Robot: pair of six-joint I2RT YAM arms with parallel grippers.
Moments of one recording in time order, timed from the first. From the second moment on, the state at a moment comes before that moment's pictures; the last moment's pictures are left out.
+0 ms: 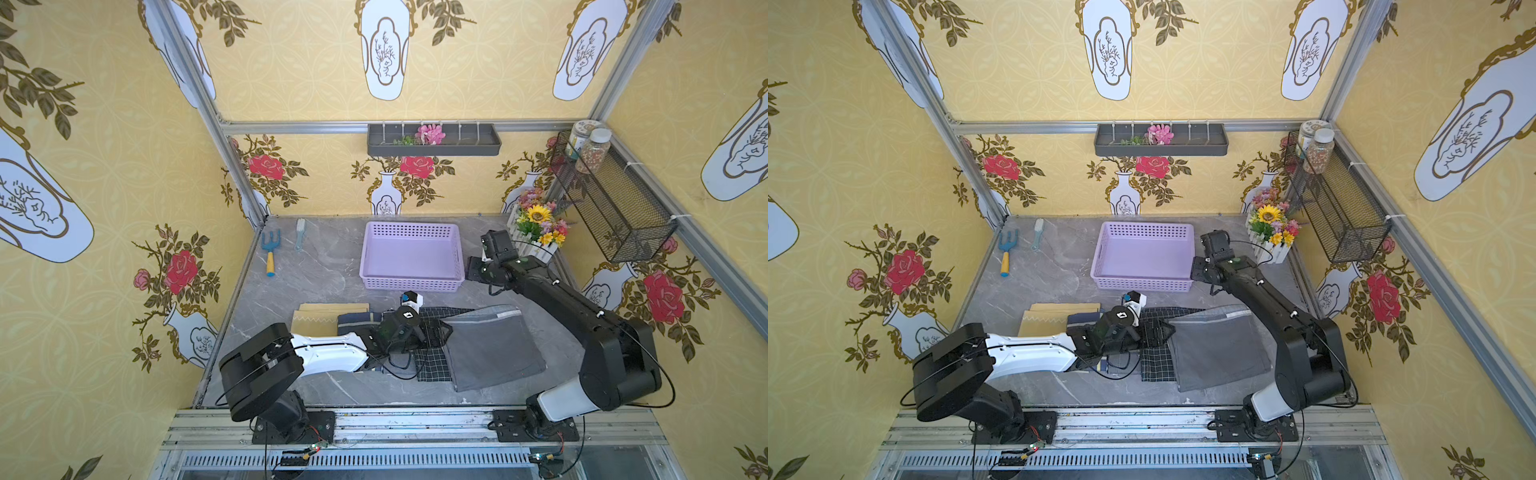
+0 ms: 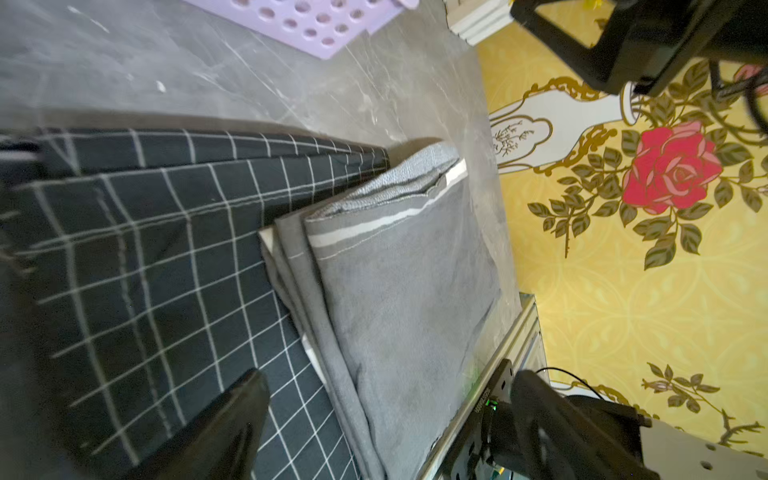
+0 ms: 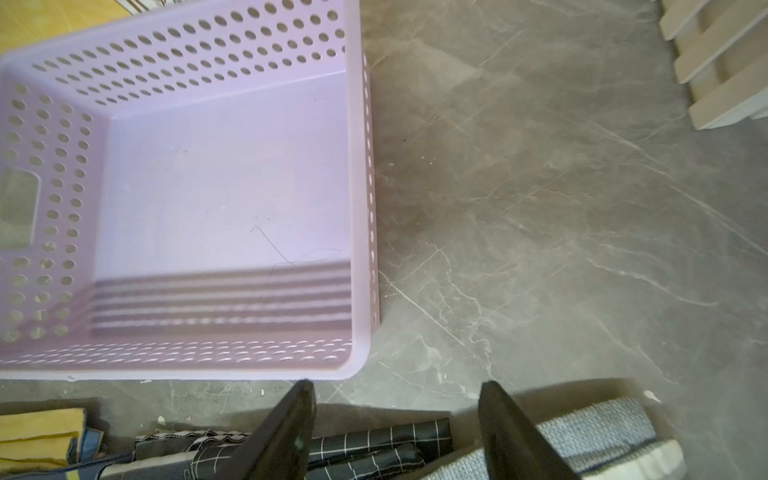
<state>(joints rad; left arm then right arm) -1.05 1.59 0.71 0.31 0.08 -1.04 0.27 1.46 1.10 -0.54 0.08 0.42</state>
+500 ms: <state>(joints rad) -1.07 1.76 0.80 0.32 0.21 -1.09 0.20 1.24 0.98 -0.56 0.13 0.42</state>
